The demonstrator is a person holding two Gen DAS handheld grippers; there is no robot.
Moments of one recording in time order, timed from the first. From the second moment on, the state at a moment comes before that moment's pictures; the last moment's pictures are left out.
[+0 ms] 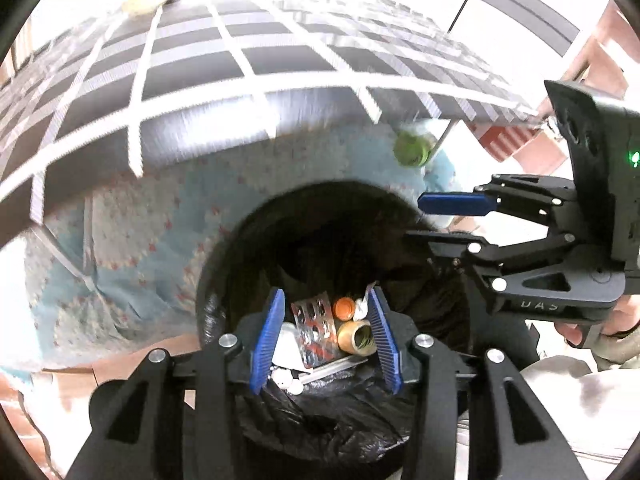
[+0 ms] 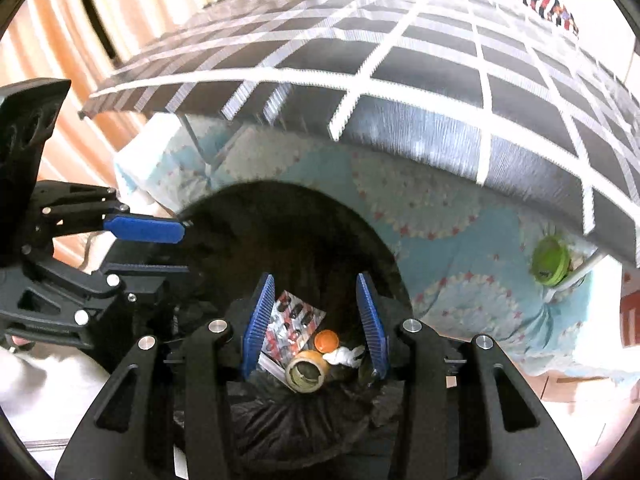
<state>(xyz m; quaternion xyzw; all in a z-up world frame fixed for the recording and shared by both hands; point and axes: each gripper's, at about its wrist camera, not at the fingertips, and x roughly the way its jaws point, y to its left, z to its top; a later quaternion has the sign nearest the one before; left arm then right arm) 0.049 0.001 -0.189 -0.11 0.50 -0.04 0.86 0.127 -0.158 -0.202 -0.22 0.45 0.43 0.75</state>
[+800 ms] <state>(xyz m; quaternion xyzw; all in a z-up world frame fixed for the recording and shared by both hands) 0.060 0.039 -0.074 -0.09 0.38 -0.01 0.92 0.134 -0.139 -0.090 -0.21 0.32 0.47 0.80</state>
